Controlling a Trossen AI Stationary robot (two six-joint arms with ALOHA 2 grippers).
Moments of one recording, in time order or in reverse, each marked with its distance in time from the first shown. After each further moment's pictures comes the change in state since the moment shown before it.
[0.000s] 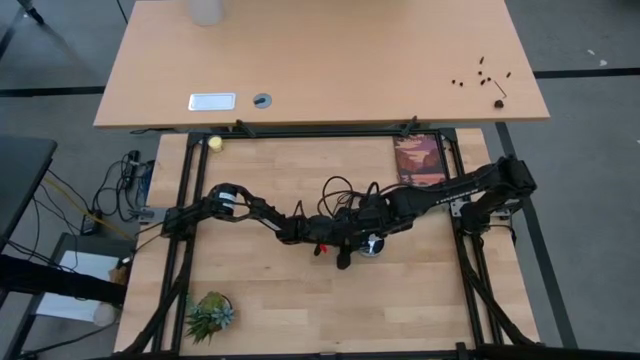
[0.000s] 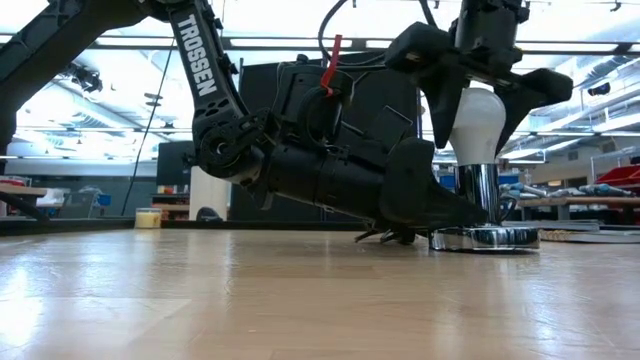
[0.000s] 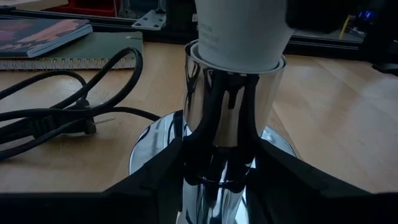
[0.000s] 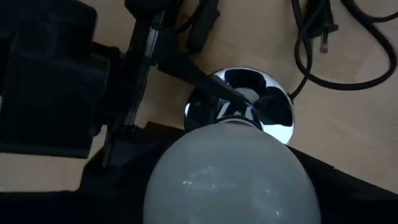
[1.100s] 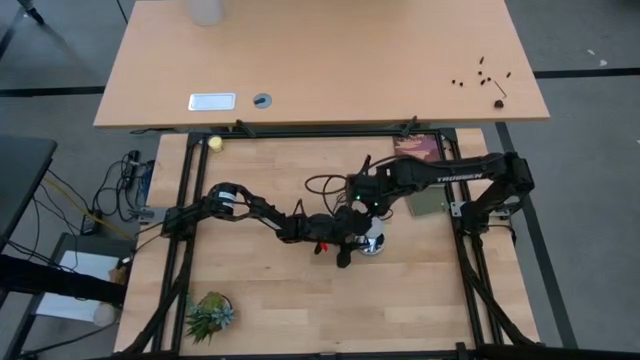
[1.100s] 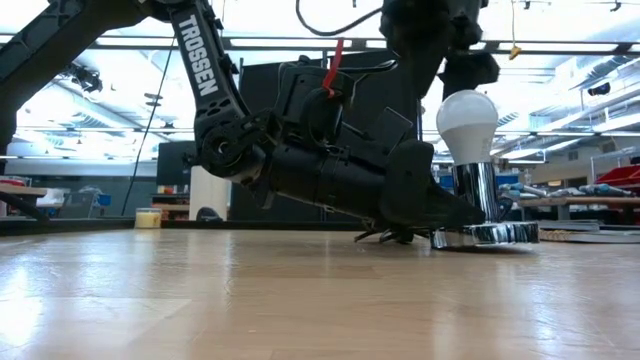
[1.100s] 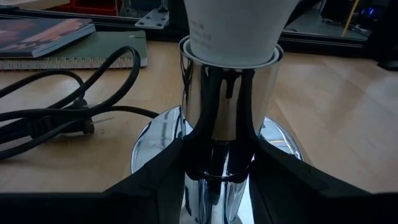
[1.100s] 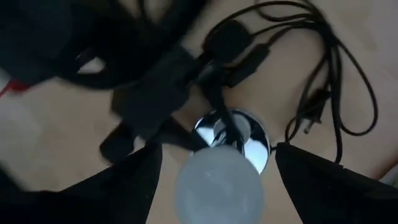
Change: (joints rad) left arm 0.001 -0.001 0.001 -0.014 0.007 0.007; right arm -0.156 -0.002 0.213 -0.155 -0.086 -0.662
